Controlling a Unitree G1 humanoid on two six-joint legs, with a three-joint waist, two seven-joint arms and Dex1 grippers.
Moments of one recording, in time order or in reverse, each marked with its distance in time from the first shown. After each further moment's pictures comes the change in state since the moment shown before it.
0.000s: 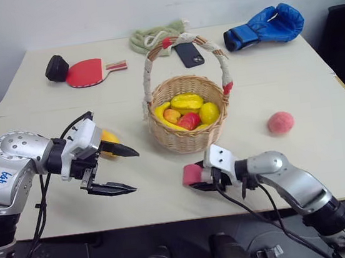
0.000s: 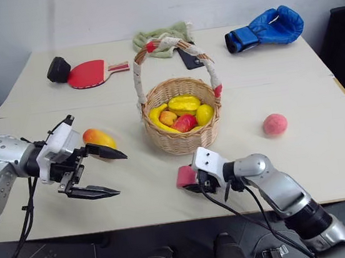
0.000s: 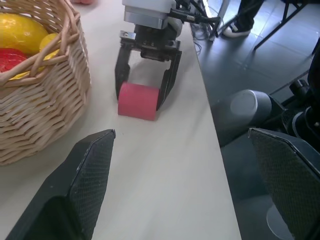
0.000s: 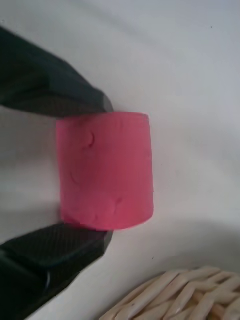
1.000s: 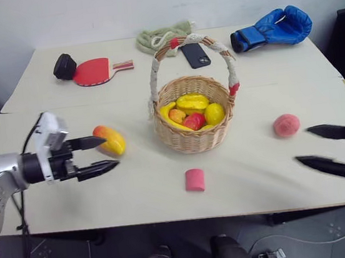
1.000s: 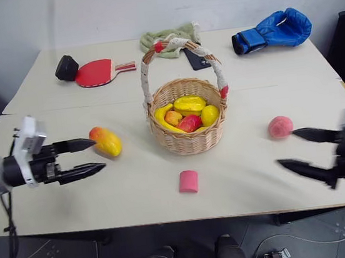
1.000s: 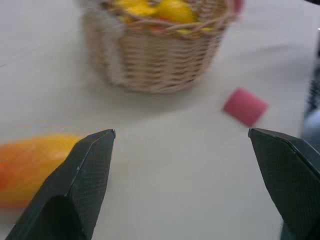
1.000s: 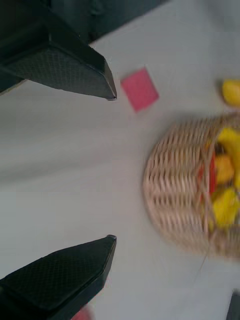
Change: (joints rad) left arm 0.153 0.019 0.227 -0.093 -0.092 0.232 0.302; right arm 0.391 -0.372 -0.893 -0.262 0.541 0.206 0.145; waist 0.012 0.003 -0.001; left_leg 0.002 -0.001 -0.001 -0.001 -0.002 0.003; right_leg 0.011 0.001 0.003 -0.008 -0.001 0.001
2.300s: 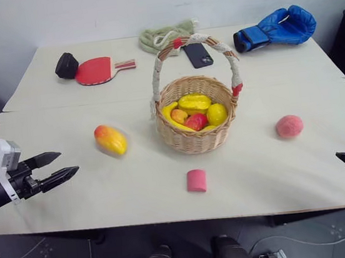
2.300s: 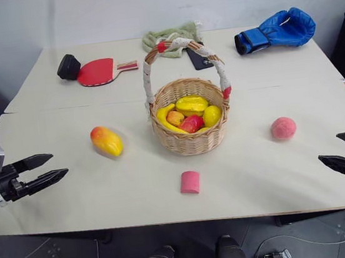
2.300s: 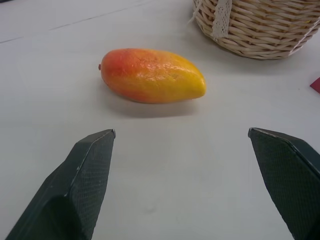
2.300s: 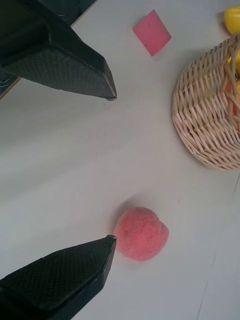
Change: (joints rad) left arm 0.268 -0.031 0.280 0.321 0.096 -0.199 0.067; right arm 0.223 -0.025 -0.328 0.361 -0.058 -0.064 0.153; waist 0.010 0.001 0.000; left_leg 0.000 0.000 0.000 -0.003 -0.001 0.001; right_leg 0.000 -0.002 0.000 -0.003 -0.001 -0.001
